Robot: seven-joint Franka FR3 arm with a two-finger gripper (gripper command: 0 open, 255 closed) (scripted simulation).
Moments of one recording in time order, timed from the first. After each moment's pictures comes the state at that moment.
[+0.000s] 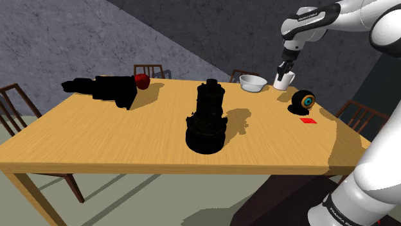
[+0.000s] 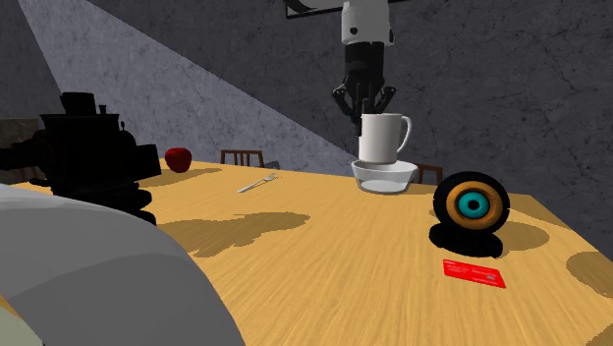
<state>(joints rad) -0.22 0.13 -0.45 -1.74 0.05 1.92 -0.60</state>
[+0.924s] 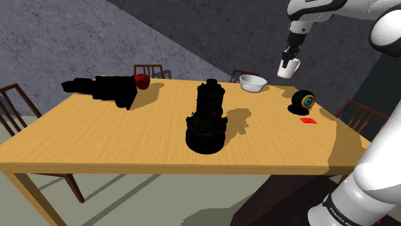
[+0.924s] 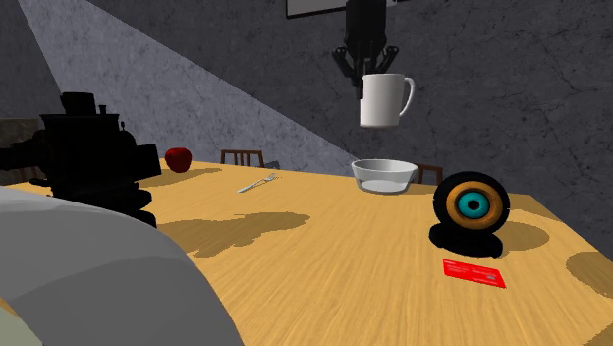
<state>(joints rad) -0.22 0.13 -0.45 -1.54 0.04 1.73 -0.60</state>
